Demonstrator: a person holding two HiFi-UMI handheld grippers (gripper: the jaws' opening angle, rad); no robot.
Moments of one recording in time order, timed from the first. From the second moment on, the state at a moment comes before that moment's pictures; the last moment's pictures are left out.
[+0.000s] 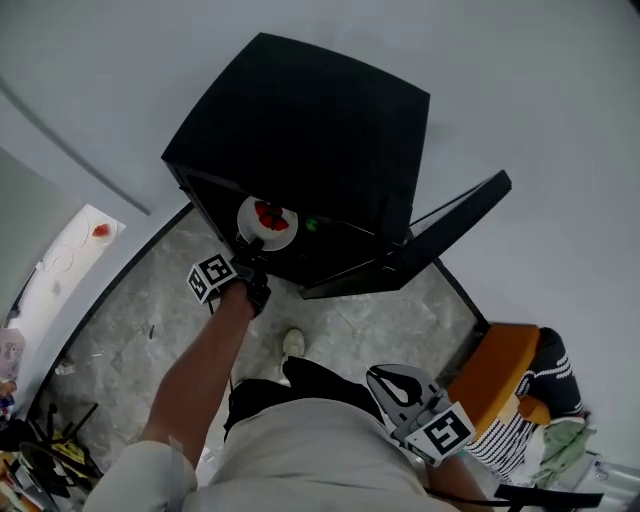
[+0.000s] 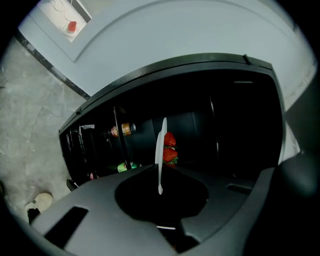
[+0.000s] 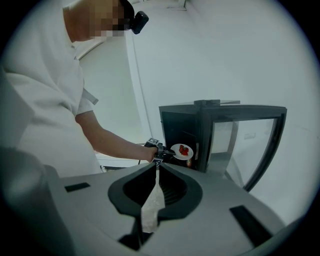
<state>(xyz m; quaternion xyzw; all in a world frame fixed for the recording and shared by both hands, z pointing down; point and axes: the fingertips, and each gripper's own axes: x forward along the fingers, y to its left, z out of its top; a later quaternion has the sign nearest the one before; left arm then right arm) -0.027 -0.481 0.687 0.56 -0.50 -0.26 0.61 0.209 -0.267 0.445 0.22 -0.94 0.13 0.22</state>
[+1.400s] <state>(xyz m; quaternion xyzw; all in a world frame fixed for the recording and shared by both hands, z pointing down) -0.045 -0.491 0.695 0.63 -0.62 0.06 0.46 0.199 -0.304 0.467 0.17 -0.94 0.16 0.24</state>
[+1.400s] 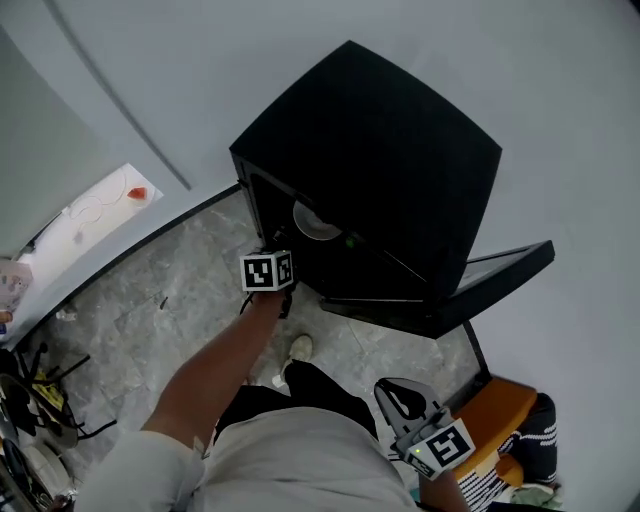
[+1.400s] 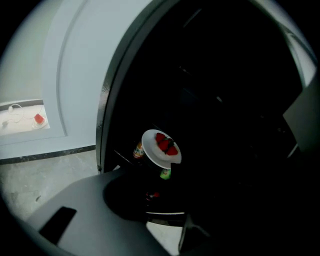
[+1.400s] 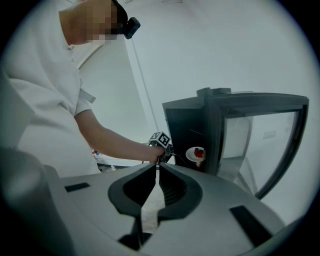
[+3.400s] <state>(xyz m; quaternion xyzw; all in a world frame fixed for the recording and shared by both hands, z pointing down) -0.119 0.007 0.464 0.85 -0.37 -0.01 0.38 -0.044 0.003 0.432 0.10 -0.97 0.08 0.19</state>
